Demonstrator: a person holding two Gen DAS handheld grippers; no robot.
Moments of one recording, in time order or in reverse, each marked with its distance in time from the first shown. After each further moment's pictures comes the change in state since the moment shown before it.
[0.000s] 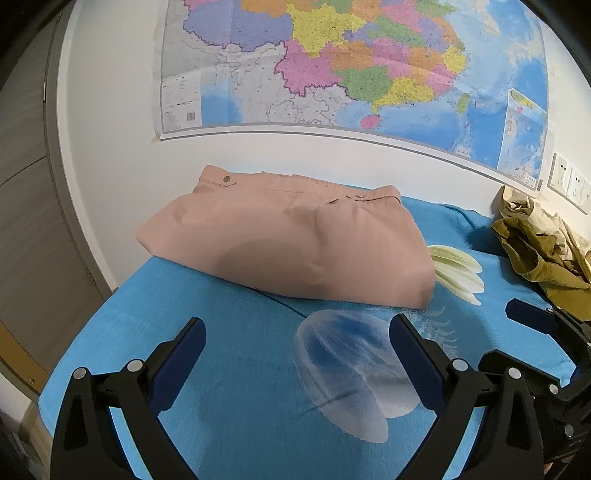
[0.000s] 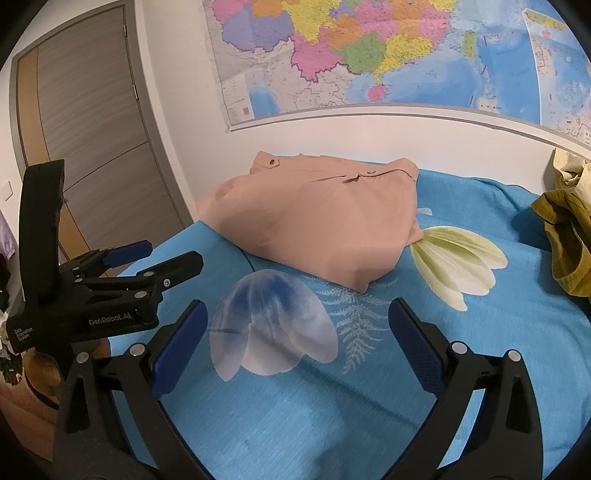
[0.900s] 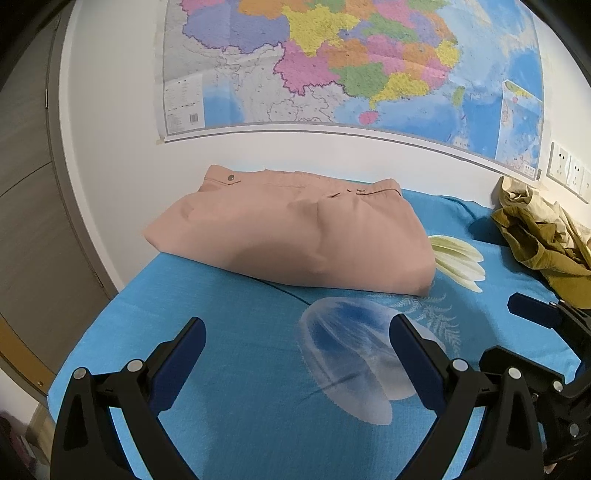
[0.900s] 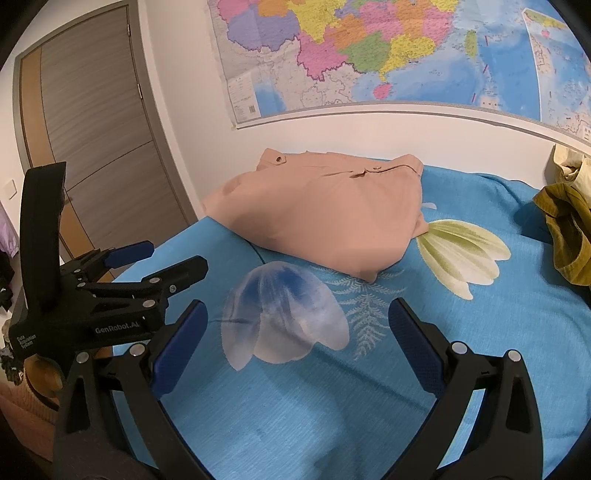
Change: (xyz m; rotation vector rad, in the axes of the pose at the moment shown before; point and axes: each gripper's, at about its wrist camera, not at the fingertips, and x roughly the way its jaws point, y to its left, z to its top) left arm -0.011 0.001 -0.008 0.028 -0.002 0.022; right arm -0.005 0.007 -0.008 -0.001 0.003 0.015
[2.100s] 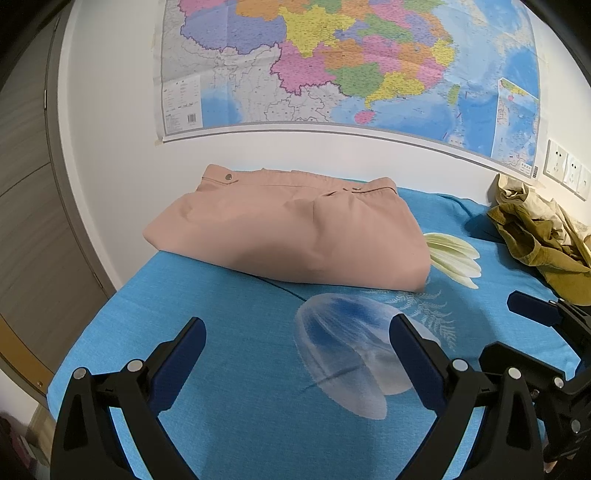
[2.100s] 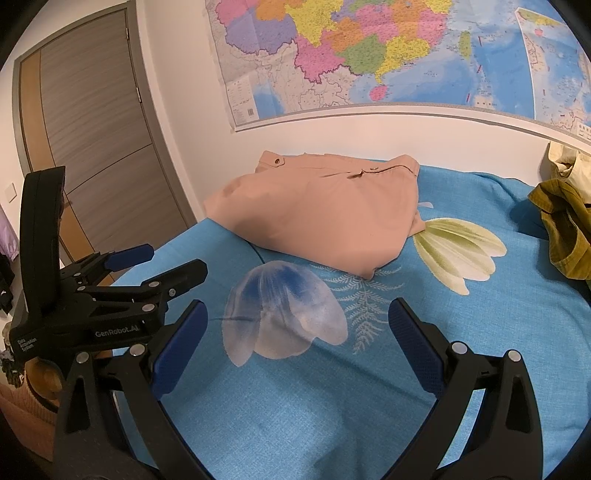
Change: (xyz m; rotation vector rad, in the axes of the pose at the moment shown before) left arm -0.002 -0.003 -0.003 0.008 0.003 -0.010; right arm -0.006 0.000 -0.003 0.006 -0.012 -0.008
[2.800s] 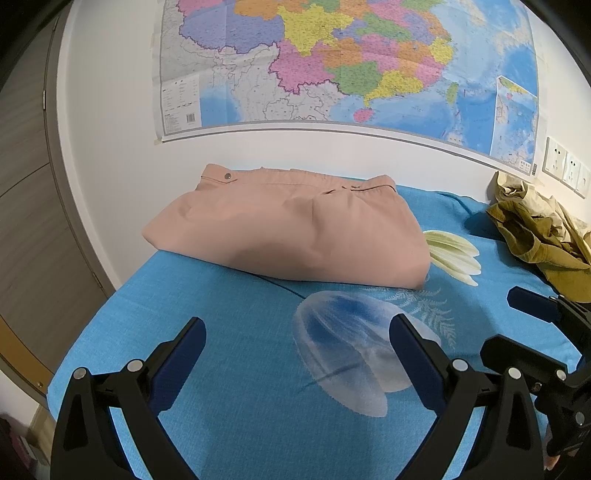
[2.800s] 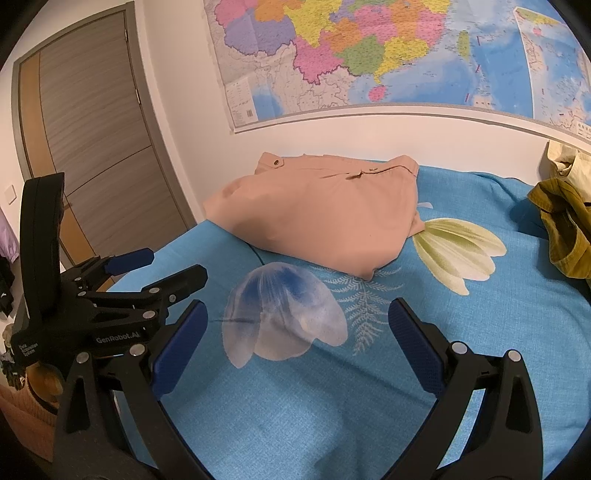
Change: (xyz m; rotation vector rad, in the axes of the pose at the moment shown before) left arm -0.001 -0.002 -0.002 0.008 0.000 -0.002; right arm -0.001 0.000 0.000 0.005 -0.002 0.002
